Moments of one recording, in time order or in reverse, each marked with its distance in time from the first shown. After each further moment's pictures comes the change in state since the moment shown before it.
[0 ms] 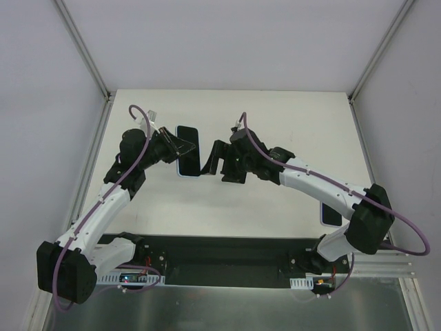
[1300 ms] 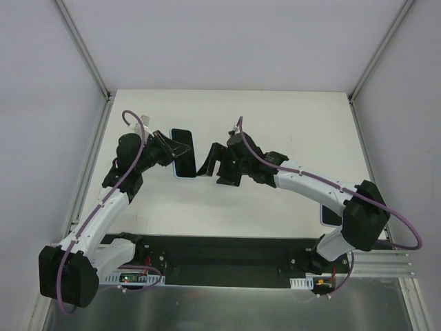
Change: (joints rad) left arm 0.051 -0.034 -0.069 0.031 -0.003 -0.055; right arm 0.010 0.042 -0.058 0.111 -0.015 0.057
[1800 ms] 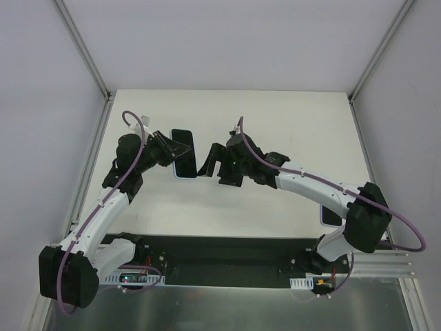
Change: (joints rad) left arm 0.008 0.000 -0.011 0.005 0.004 -0.013; right arm 0.010 -0.009 0.001 -0.011 0.032 0.002
